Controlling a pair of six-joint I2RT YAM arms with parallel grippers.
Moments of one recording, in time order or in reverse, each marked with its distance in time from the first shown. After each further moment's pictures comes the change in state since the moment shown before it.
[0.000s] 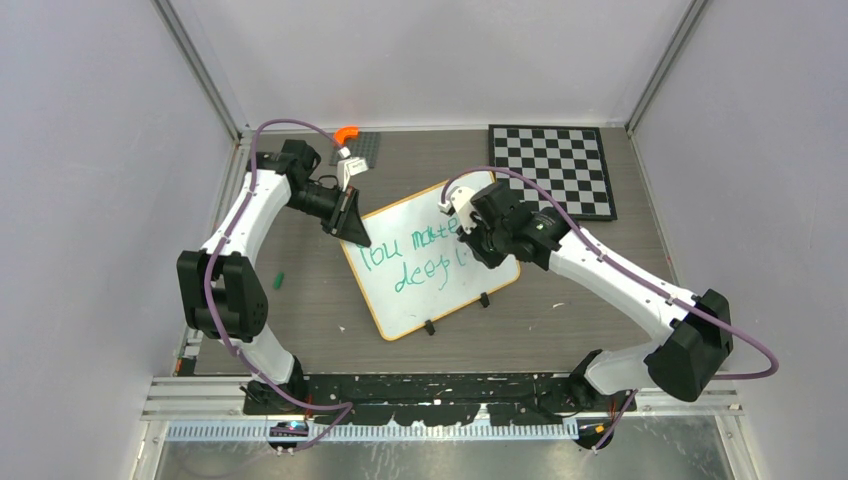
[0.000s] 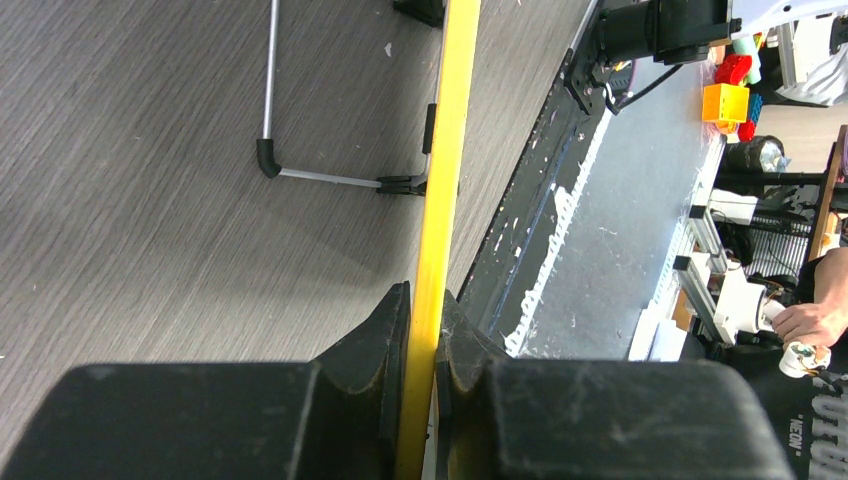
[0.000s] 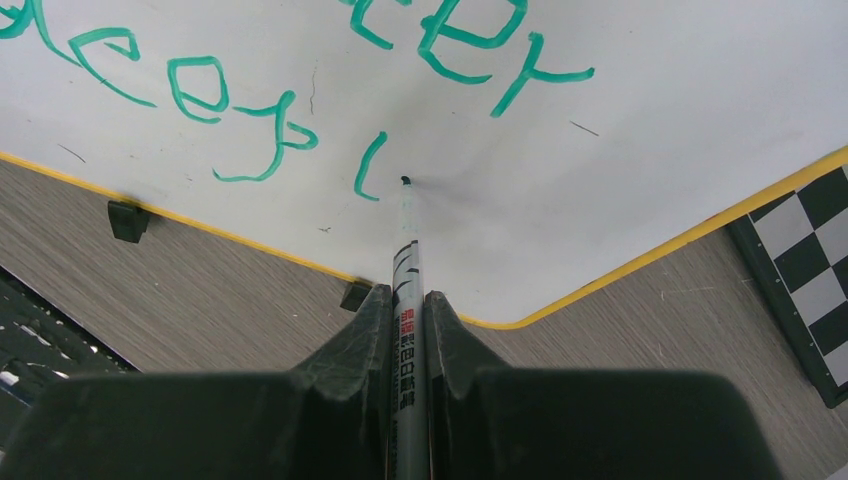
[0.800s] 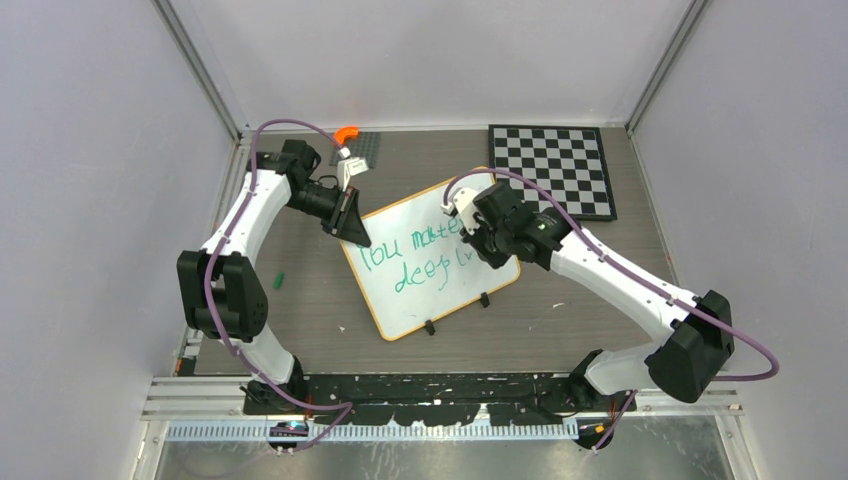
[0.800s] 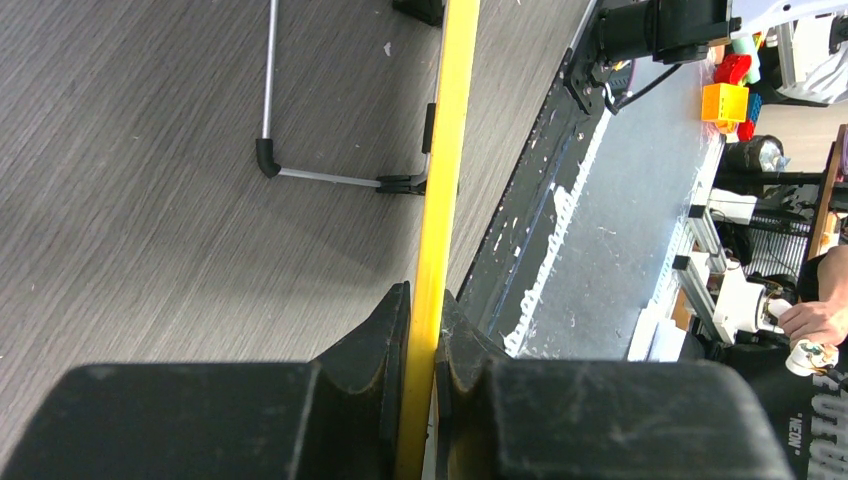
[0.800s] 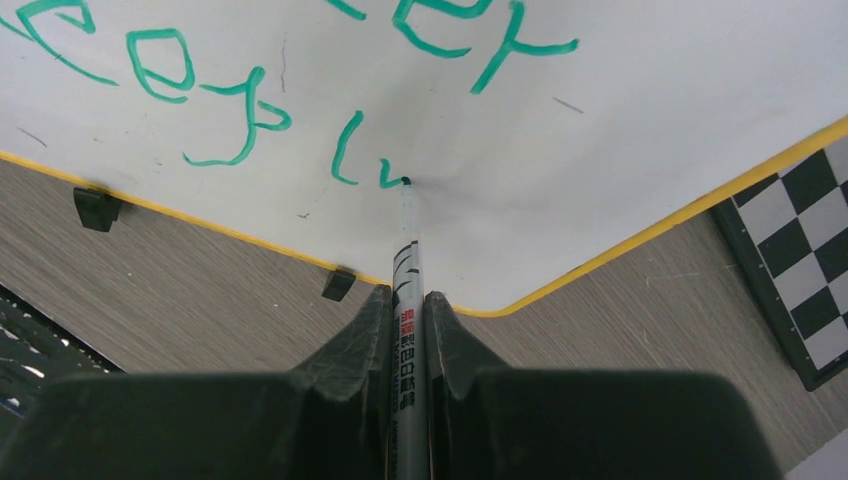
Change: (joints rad) left arm -0.002 0.000 0.000 -0.001 0.000 0.000; right arm -0.010 -0.007 -0.023 -0.011 0.014 -0.024
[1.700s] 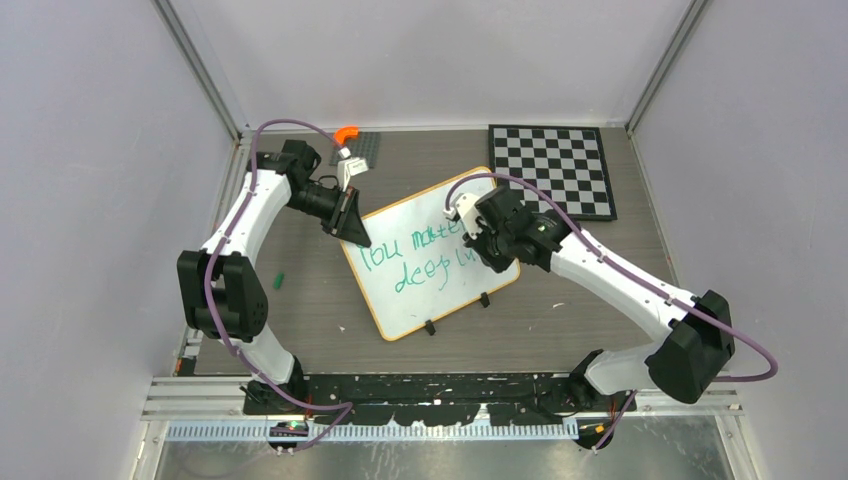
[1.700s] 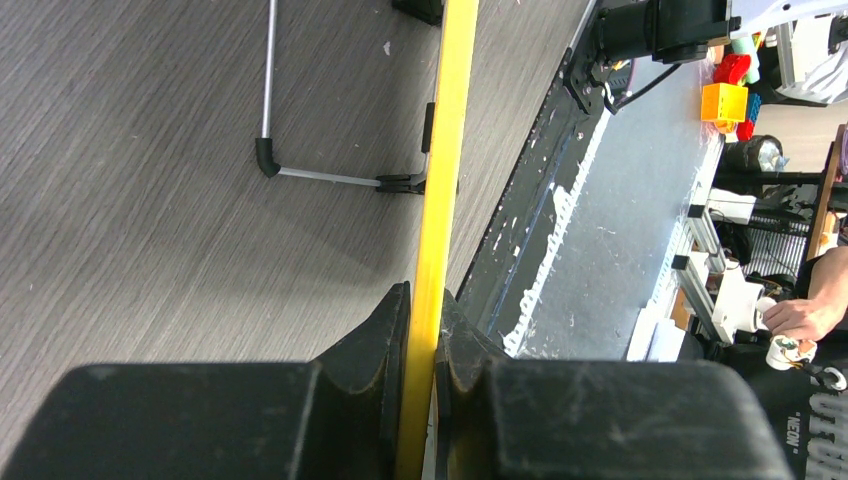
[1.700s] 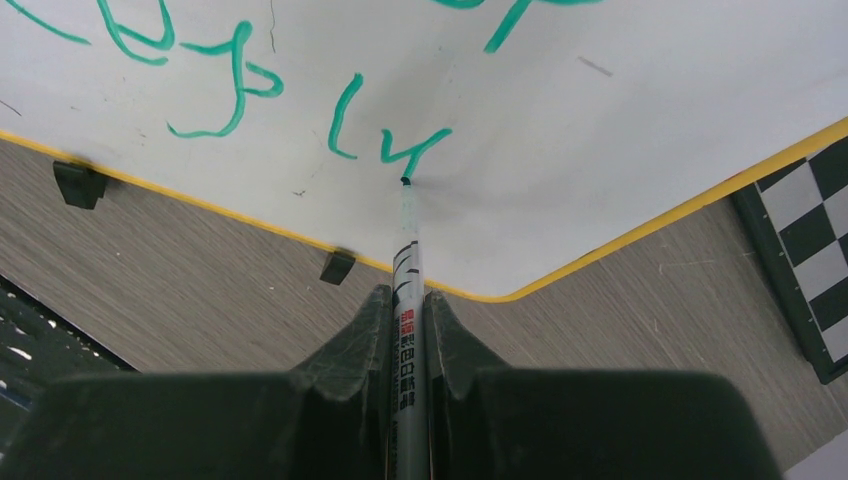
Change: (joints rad) left arm -0.002 0.000 0.000 -0.002 0.000 0.000; right arm -0.019 0.002 -0.010 -0.011 -0.008 -0.016
